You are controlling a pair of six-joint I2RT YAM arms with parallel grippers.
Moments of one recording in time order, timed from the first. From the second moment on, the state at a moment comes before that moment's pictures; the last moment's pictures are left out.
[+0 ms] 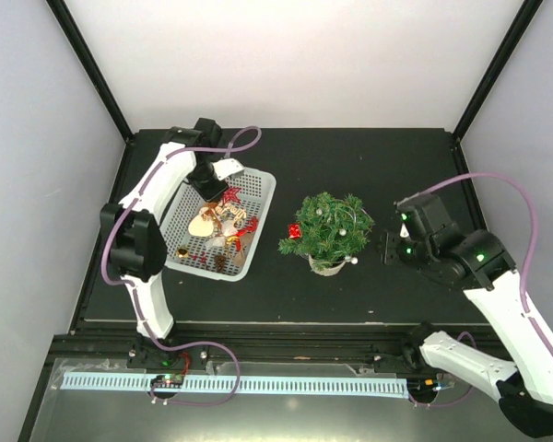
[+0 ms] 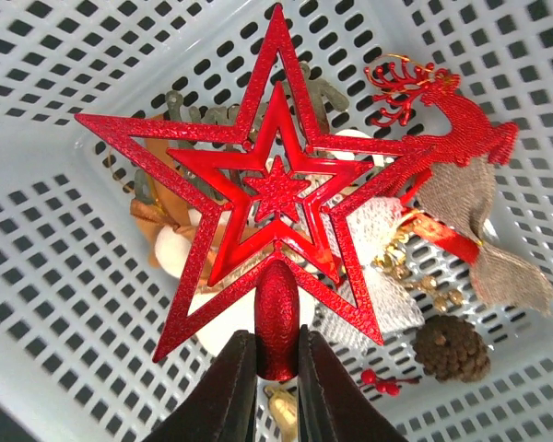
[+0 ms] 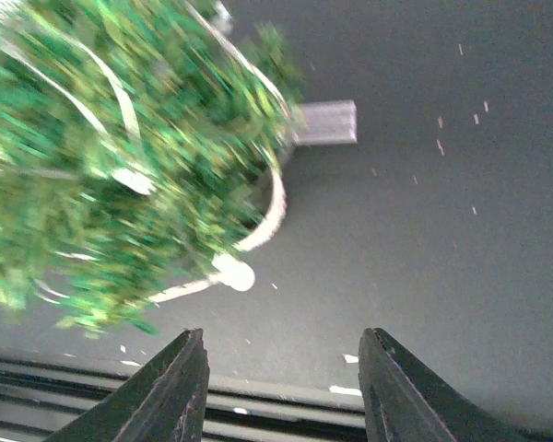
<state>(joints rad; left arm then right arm) -0.25 1.93 1.80 -1.28 0.04 0.55 0.58 0.90 1.22 -1.32 0.10 0.58</state>
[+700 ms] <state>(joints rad) -0.25 1.49 1.92 -1.39 0.33 0.54 0.58 1.30 1.92 -1.06 -0.32 0.60</state>
